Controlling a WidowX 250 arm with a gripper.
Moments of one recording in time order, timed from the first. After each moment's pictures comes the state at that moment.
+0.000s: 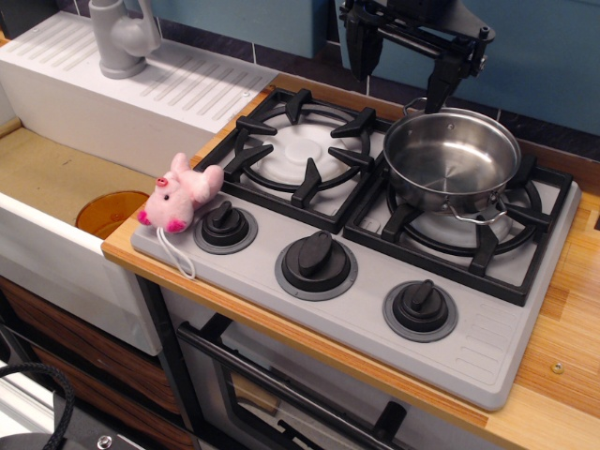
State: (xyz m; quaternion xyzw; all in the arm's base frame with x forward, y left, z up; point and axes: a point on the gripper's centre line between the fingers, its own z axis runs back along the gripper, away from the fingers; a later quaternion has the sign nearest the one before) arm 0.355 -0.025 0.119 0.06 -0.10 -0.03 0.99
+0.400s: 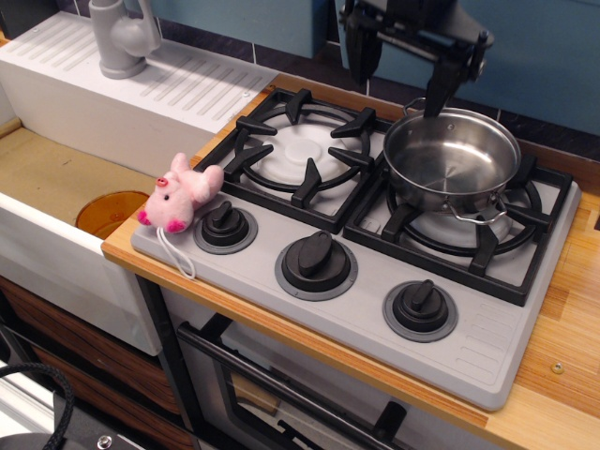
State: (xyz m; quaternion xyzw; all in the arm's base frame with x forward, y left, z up) arm 0.352 -0.025 0.106 0.06 -0.08 -0.03 0.99
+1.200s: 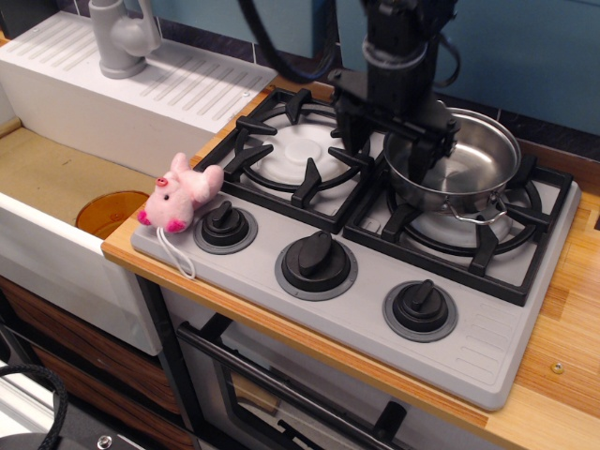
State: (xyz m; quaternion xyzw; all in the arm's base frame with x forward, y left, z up) arm 0.354 -0.021 0.049 0.03 -0.13 -0.04 0.99
